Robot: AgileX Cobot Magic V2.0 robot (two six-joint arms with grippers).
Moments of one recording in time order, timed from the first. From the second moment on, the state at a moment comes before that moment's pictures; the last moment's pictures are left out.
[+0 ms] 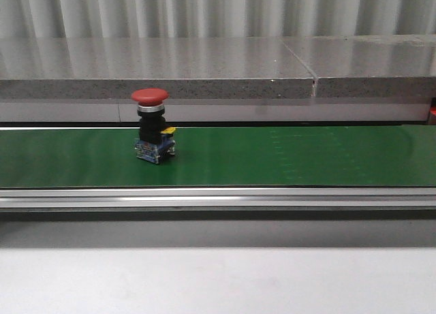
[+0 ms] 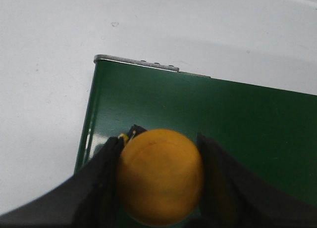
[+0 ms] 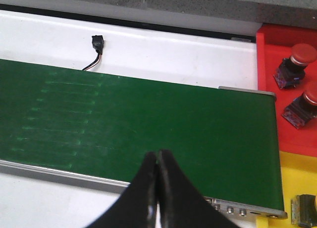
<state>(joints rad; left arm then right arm) 0.18 1.42 -1.06 -0.34 0.71 0.20 -0.15 0.75 -0.70 0.38 0.63 -0.39</state>
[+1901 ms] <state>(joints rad) -0.01 0.71 -0.69 -0.39 0.42 0.29 -0.15 0.75 -0.70 0.38 0.63 -0.39</state>
